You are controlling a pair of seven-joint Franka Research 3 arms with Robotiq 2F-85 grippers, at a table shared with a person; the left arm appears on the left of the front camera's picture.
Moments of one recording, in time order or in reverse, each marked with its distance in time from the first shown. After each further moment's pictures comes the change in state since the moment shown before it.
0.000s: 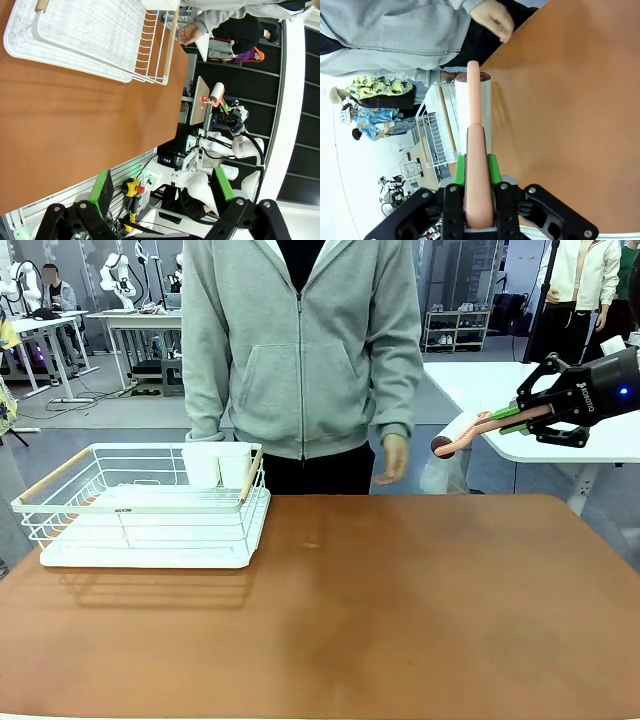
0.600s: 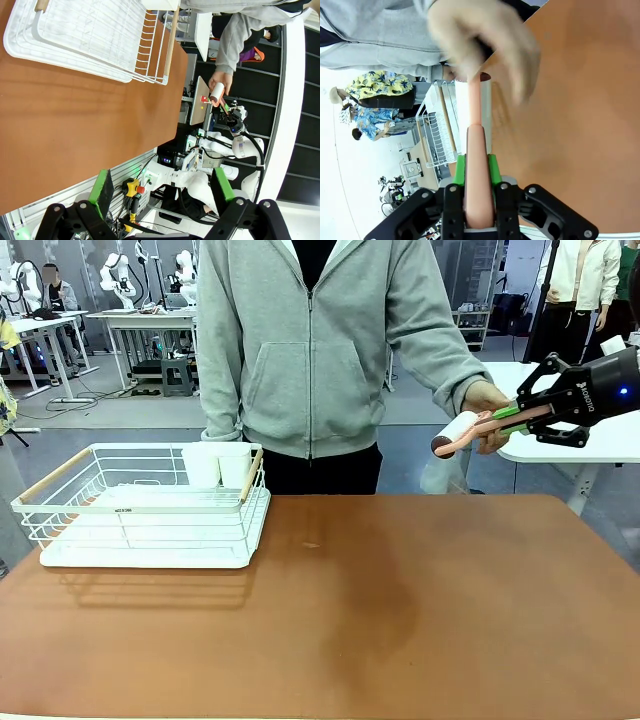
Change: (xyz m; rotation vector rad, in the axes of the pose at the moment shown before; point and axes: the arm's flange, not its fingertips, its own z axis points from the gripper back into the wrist) left arm 0.000 0.000 0.000 0.000 0.000 0.000; right arm 0.000 0.000 0.000 0.000 0.000 0.000
